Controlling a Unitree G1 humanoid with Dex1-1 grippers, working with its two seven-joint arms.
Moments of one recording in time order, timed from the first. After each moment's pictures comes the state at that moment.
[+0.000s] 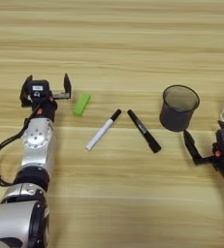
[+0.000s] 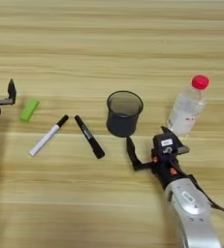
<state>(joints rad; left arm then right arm) -0.47 0.17 0.19 0.87 -0.07 -0.56 -0.02 0.25 -0.19 -0.07 -0.28 0.09 0.13 0.25</state>
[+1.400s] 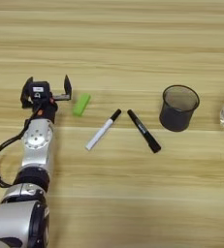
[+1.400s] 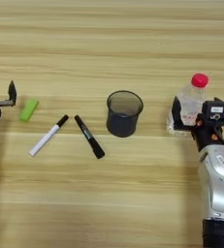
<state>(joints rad) -0.47 0.17 0.19 0.89 -0.07 -0.56 -0.02 -0.08 -0.27 -0.30 0.07 0.16 0.00 0.19</state>
